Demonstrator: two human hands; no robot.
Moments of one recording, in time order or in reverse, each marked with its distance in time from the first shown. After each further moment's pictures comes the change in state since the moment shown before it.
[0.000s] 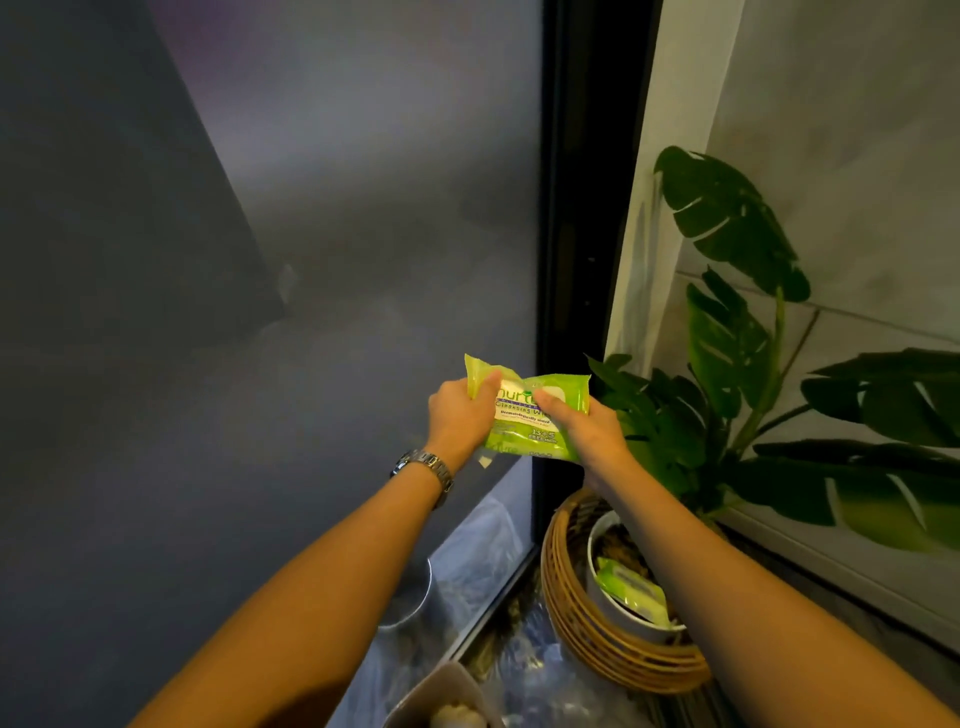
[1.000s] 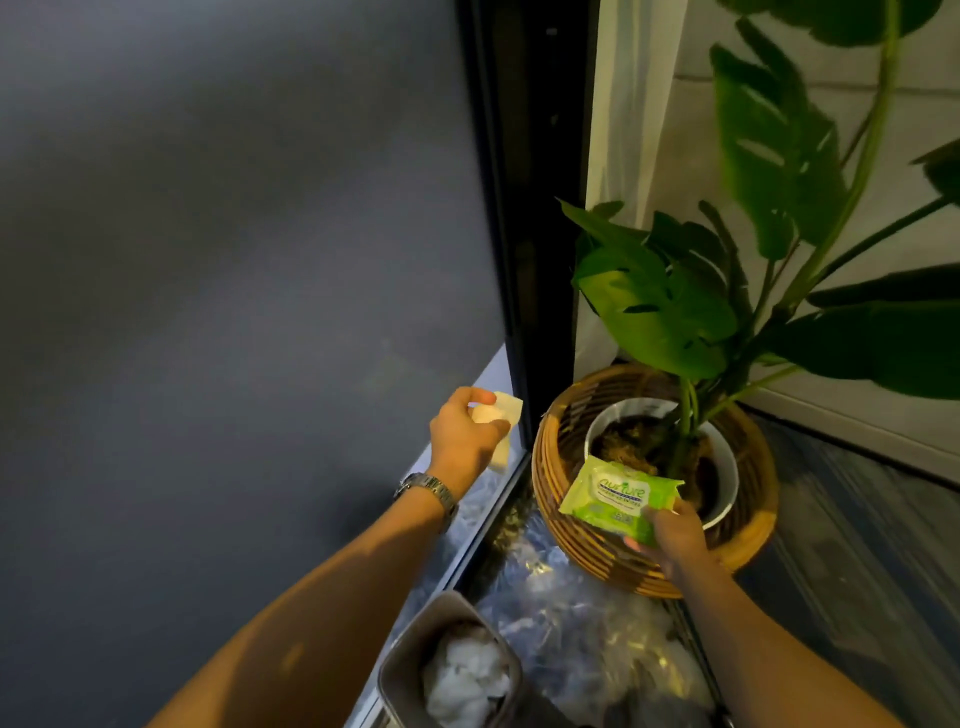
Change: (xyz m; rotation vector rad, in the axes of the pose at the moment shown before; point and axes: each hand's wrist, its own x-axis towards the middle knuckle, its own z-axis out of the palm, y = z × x) left_hand 0.020 -0.176 0.130 0.083 -0.209 -0.184; right_hand 0.039 0.298 -0.163 0.055 0.571 0.619
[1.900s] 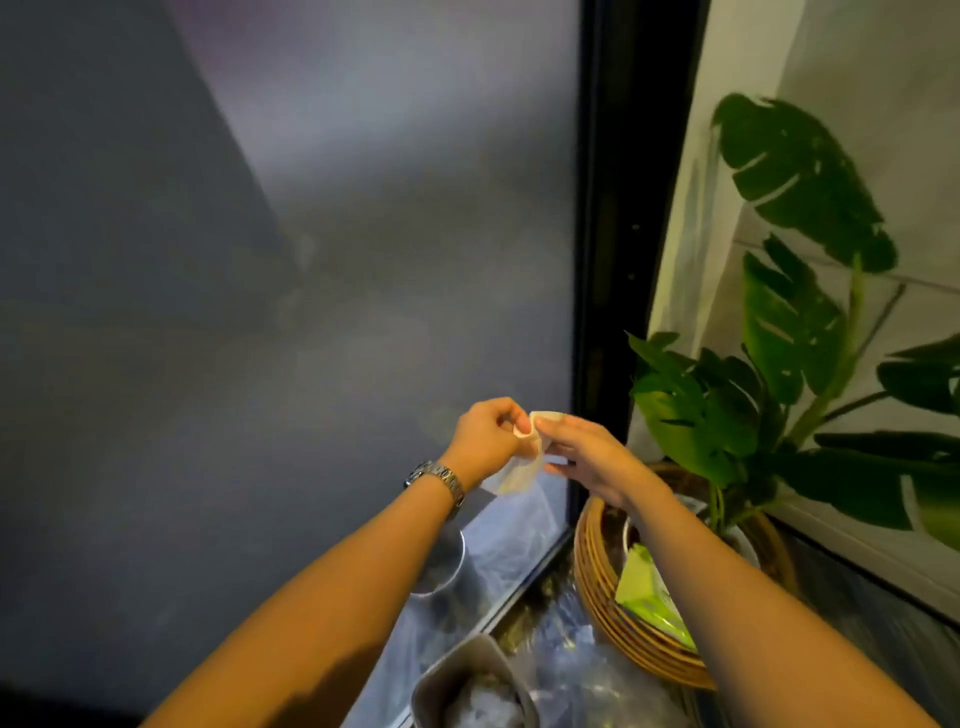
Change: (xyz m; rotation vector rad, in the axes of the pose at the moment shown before) left_hand -0.080 0.105 -0.133 0.019 -0.031 0.171; right_hand -0.245 -0.159 0.099 -0.347 -0.905 -0.421
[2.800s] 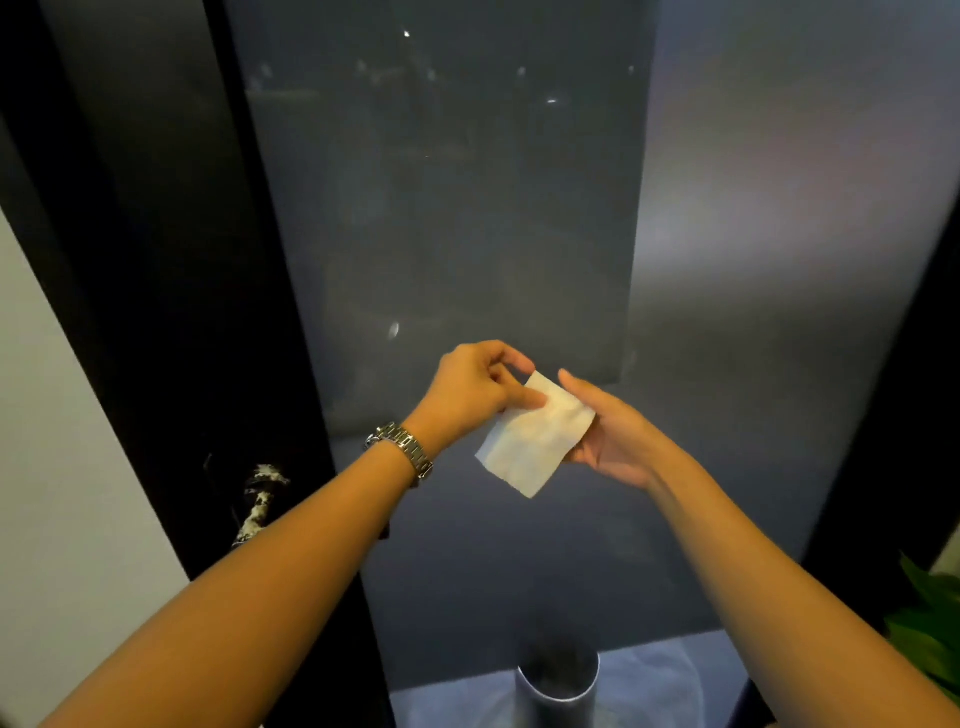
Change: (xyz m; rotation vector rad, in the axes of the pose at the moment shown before) left_hand -0.189 0.081 -0.216 0.098 0.678 0.112; right_hand -0.059 -0.139 0.215 -0.103 -0.761 -0.087
